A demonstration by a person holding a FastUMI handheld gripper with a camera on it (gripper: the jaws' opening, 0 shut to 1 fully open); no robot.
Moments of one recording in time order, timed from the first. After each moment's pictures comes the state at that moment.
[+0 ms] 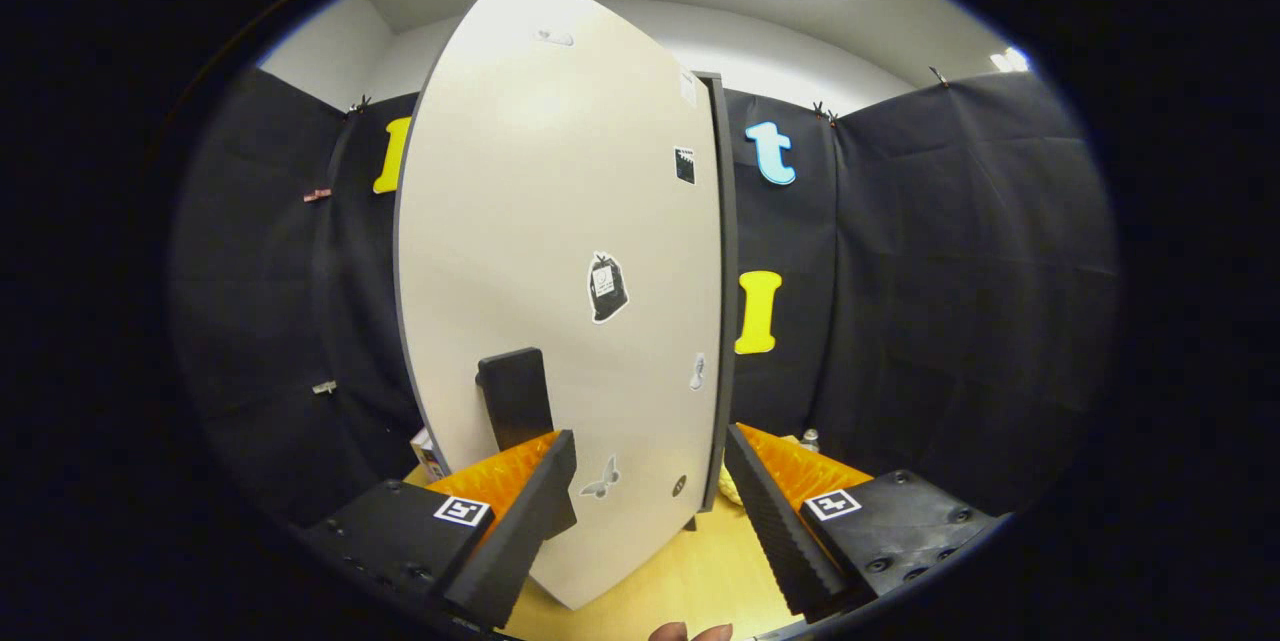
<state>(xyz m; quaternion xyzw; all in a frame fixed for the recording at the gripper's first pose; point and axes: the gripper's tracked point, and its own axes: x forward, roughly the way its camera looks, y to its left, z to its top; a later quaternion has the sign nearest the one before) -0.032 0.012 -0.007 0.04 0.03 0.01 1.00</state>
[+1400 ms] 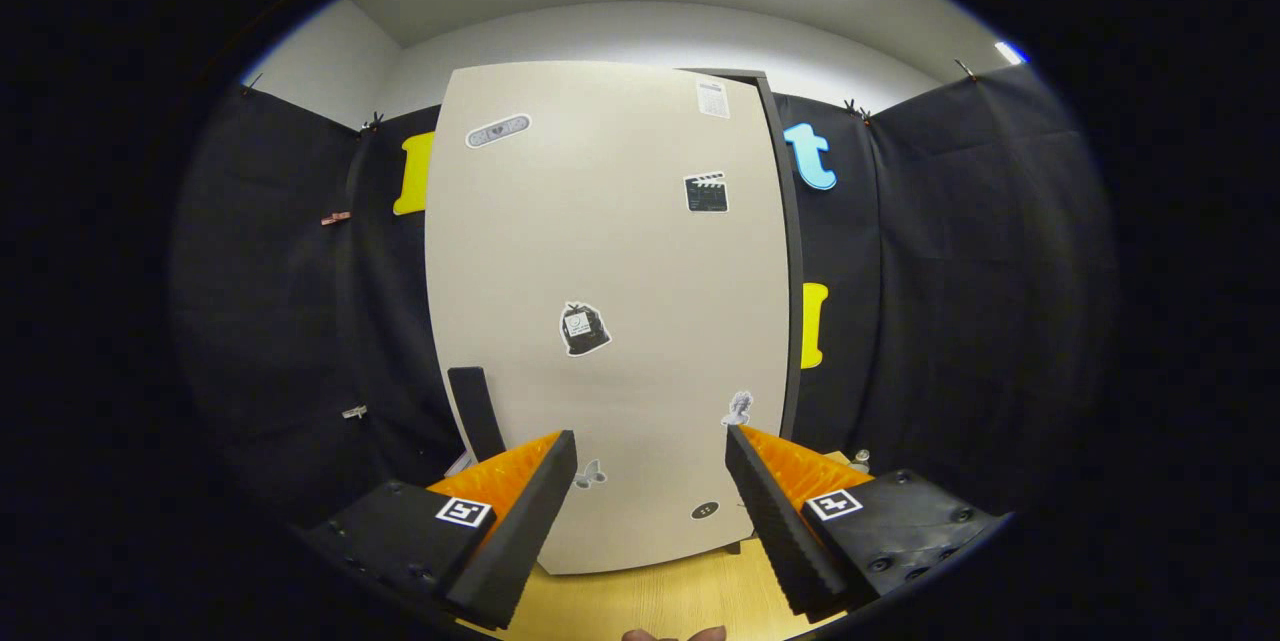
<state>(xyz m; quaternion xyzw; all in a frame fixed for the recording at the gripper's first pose) 0.017 0.030 0.024 0.03 0.02 0.05 1.00</state>
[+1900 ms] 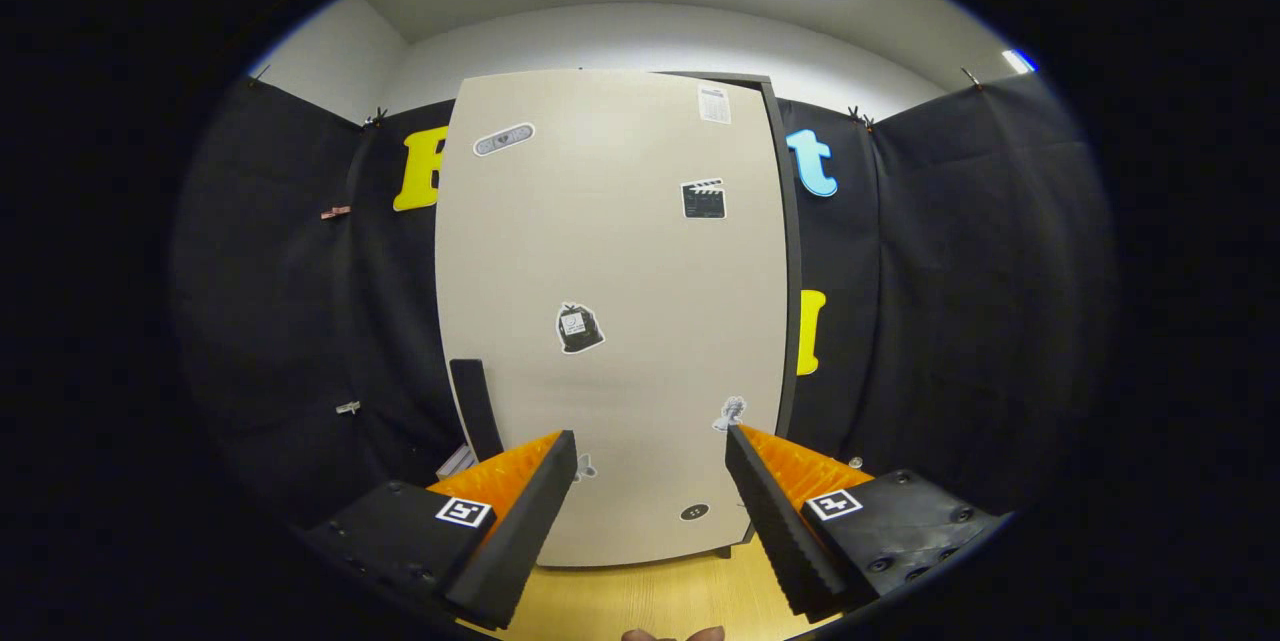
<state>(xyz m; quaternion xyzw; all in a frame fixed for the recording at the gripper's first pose) 0.020 0.027 0.025 0.02 0.02 0.05 1.00</state>
